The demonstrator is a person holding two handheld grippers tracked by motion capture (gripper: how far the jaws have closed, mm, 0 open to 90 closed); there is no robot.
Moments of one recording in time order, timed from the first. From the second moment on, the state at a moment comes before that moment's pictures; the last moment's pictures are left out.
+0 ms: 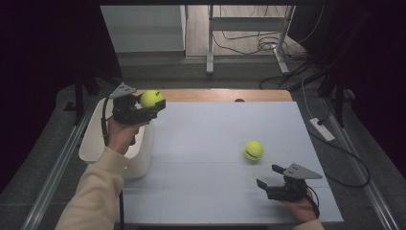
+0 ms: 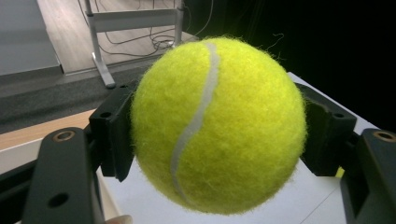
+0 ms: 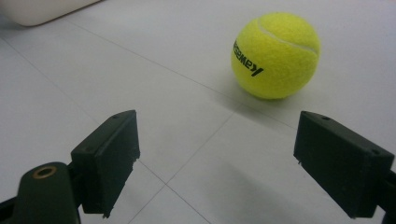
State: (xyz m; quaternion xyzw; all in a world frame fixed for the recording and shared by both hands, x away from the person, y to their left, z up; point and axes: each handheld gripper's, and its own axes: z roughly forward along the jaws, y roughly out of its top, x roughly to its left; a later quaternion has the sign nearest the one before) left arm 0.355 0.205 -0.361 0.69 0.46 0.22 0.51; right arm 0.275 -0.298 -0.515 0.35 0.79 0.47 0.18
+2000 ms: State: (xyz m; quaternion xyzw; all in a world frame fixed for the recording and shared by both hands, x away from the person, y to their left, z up) left arm 0.386 0.300 -0.394 0.65 0.58 0.24 0.42; right arm 0.275 -0.296 -0.516 0.35 0.79 0.47 0.18
